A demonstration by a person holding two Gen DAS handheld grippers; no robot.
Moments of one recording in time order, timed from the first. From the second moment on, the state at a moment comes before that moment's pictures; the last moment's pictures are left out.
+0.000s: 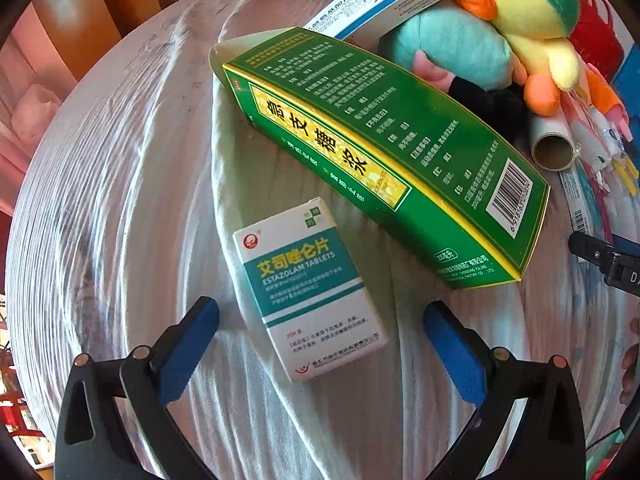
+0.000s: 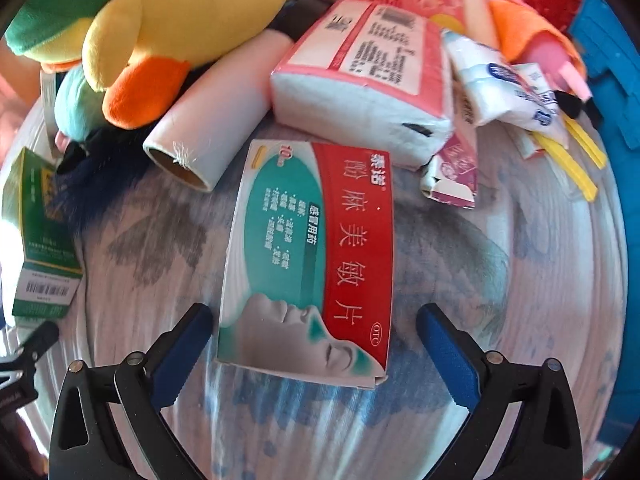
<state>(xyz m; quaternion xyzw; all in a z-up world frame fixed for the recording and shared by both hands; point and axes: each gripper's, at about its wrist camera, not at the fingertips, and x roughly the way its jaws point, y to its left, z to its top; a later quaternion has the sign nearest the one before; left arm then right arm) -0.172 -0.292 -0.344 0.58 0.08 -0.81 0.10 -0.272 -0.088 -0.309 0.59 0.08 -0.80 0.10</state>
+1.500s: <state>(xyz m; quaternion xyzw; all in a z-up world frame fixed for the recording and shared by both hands) -0.119 -0.289 -0.232 0.48 0.04 -0.87 0.14 -0.198 -0.047 -0.170 0.50 0.06 -0.84 0.19</state>
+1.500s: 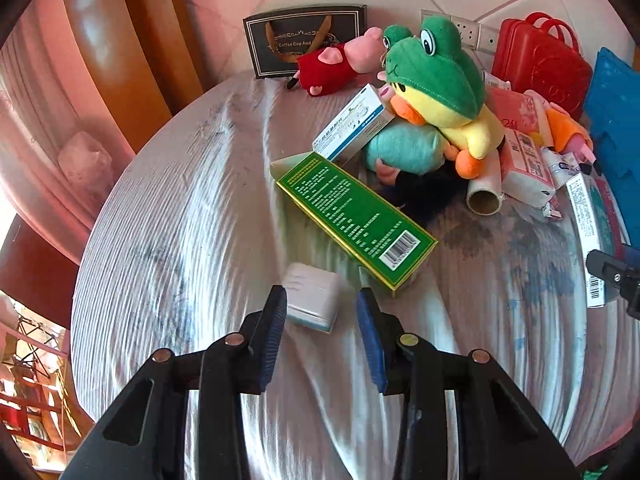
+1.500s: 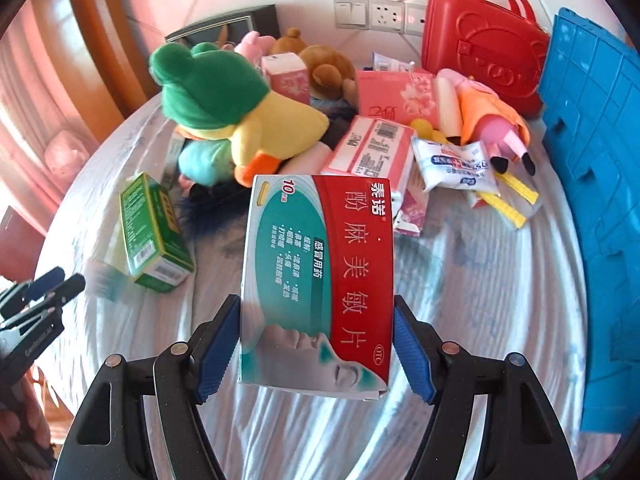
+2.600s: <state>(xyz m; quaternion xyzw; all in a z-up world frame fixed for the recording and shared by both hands) -0.118 -0.342 -0.285 0.52 0.08 -0.84 0.14 -0.186 -0.081 -0.289 0.59 0.10 -0.78 0.21</state>
